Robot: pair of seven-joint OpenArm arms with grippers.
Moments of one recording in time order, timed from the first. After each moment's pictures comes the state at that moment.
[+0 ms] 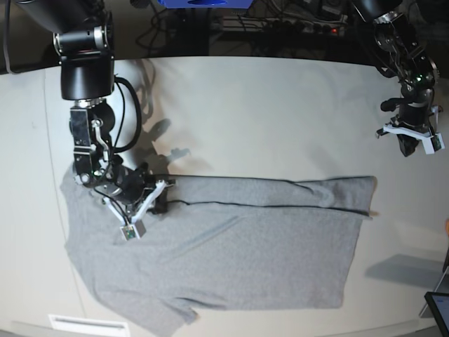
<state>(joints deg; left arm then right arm) 12.9 -14.6 -39.7 90.4 -18.3 -16.7 27.0 14.7 3.3 -1.0 68.7 18.3 23.1 -39.1</state>
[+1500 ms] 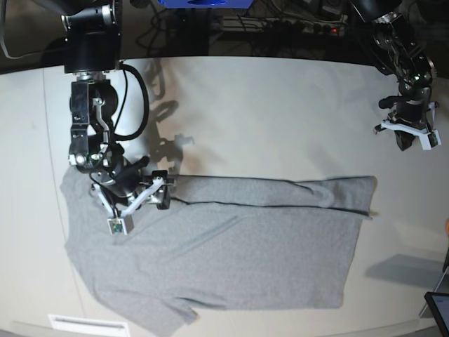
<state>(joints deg) 12.7 -14.6 -39.7 87.2 -17.9 -16.7 26.8 7.0 1.3 0.3 87.0 18.9 9.5 -48.0</state>
